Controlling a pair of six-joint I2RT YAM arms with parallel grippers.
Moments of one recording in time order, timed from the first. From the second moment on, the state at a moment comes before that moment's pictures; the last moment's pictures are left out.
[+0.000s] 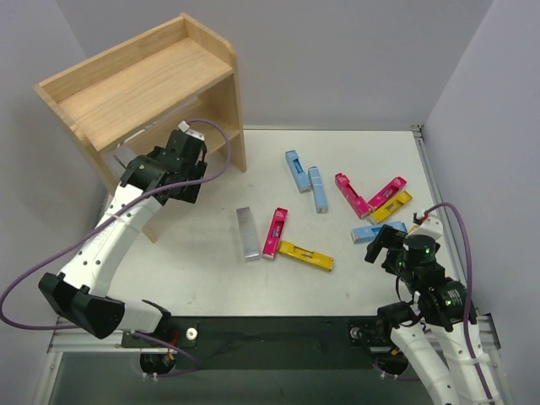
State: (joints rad) left arm -0.48 1.37 1.53 -1.16 -0.55 -0.06; right arm 0.27 0.42 0.68 -0.94 0.27 0.49
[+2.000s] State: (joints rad) left arm -0.32 1.69 1.42 -0.40 -1.21 0.72; right arm 0.27 0.41 0.68 -0.94 0.27 0.48
